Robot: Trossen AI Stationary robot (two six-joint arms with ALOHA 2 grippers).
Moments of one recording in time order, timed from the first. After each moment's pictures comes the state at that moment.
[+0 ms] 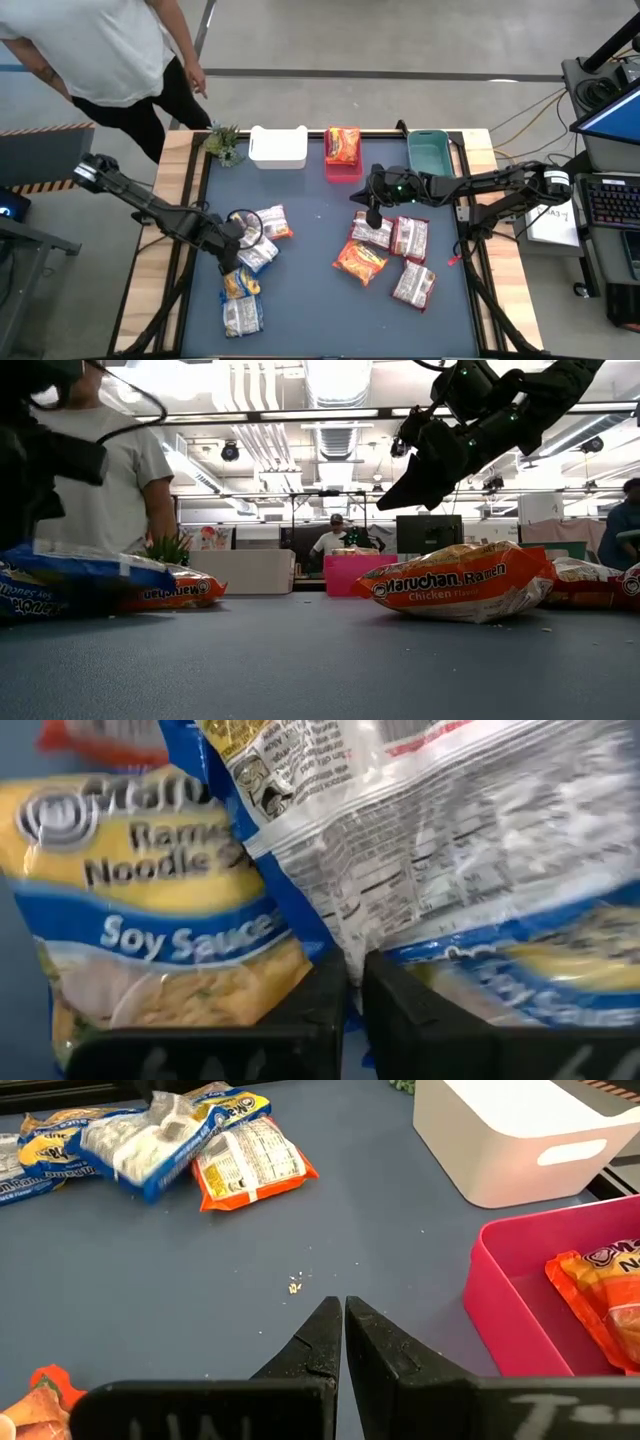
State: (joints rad) left arm -0.46 1.03 0.57 -0.85 -0.11 -0.97; right arm -0.20 1.35 0.61 0.27 -0.09 0.02
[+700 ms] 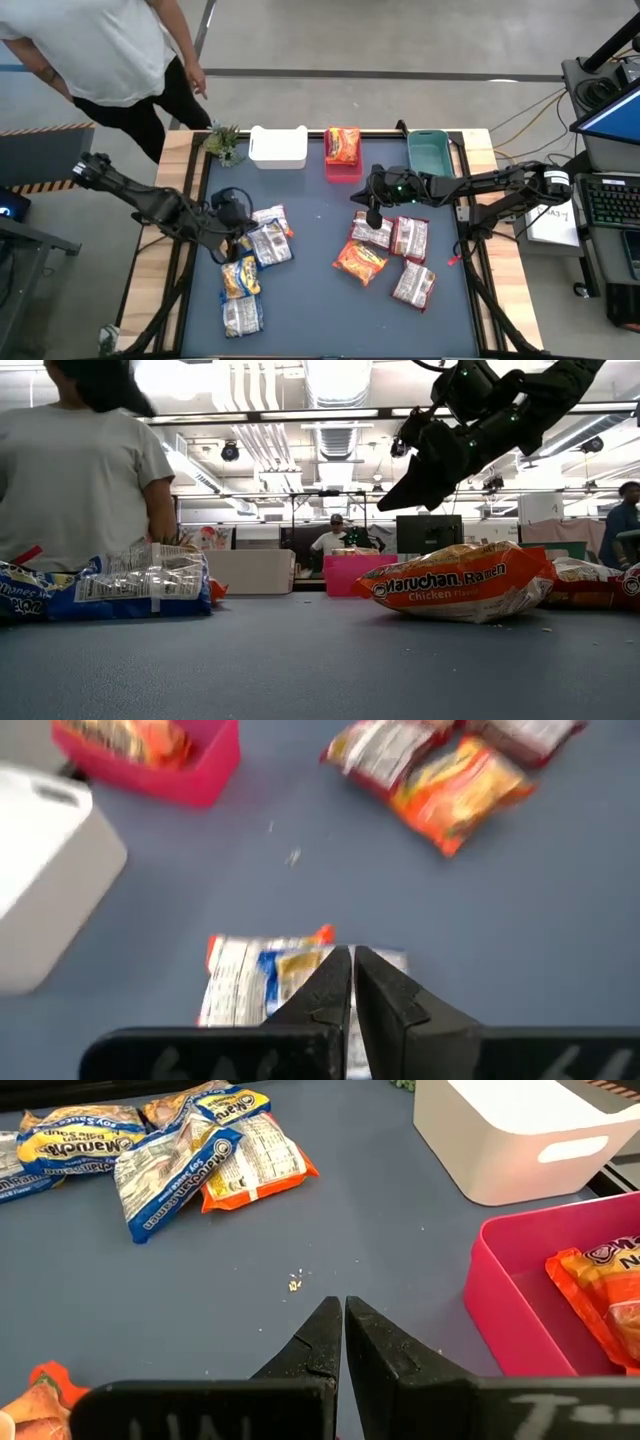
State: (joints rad) left arm -0.46 0.98 0.90 -0.84 -0.52 -0.63; right arm -0.20 1.35 0.61 0.27 -0.09 0.02
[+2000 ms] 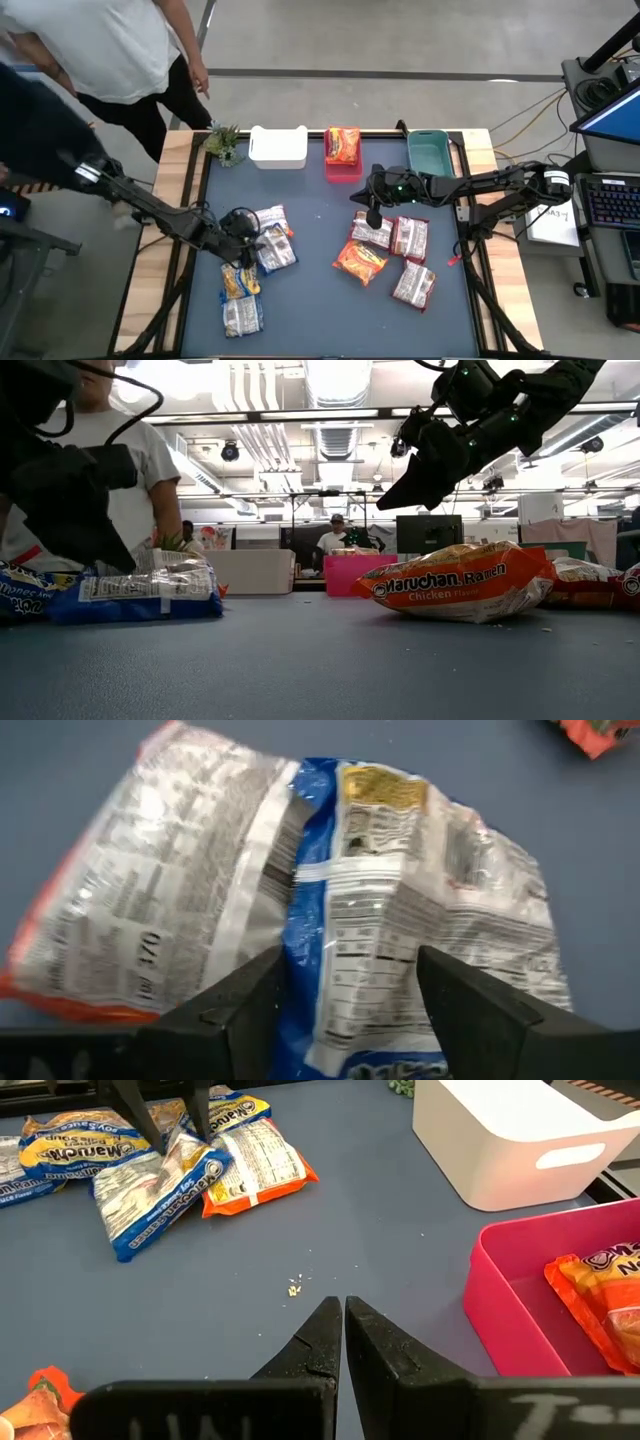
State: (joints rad) left arm -0.46 1.06 0.30 -0.16 -0.48 -0.95; right arm -0.20 1.35 0.61 0.28 -0.09 0.02
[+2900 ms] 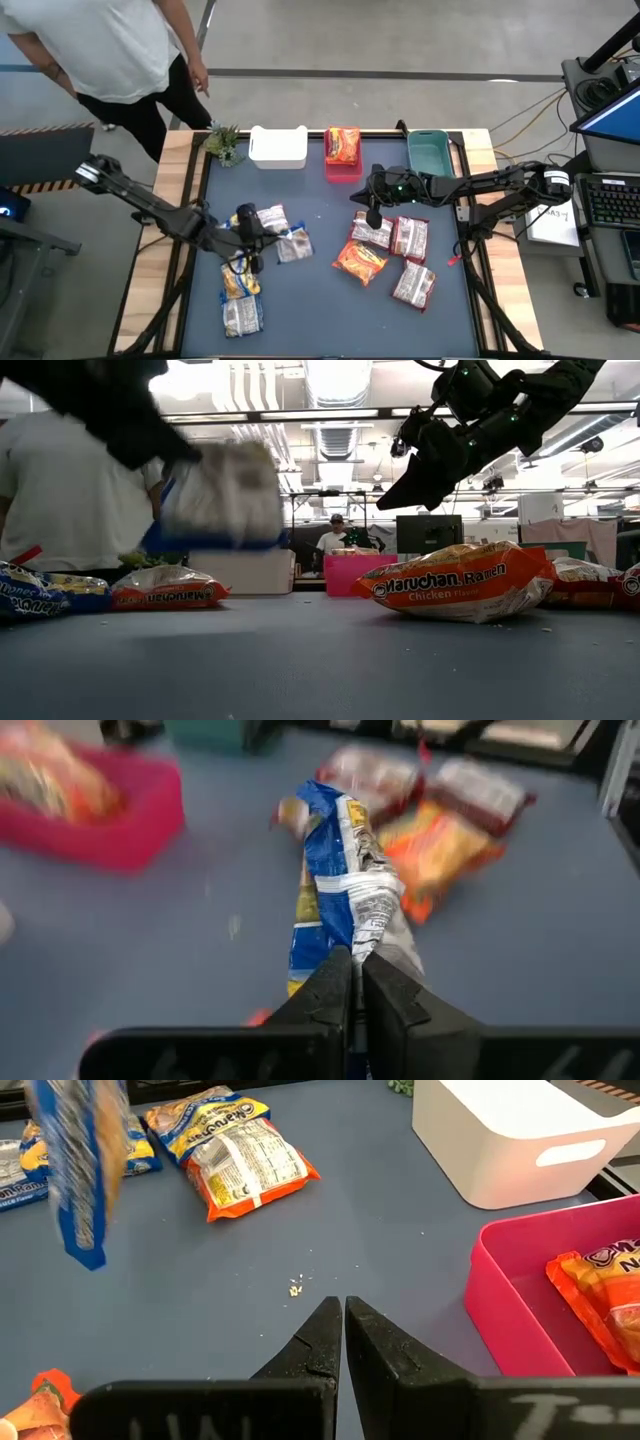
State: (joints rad) left arm -0.46 1.07 0.56 -0.04 -0.59 -0.43; right arm -0.20 1.35 0.61 0.28 -0.09 0.03
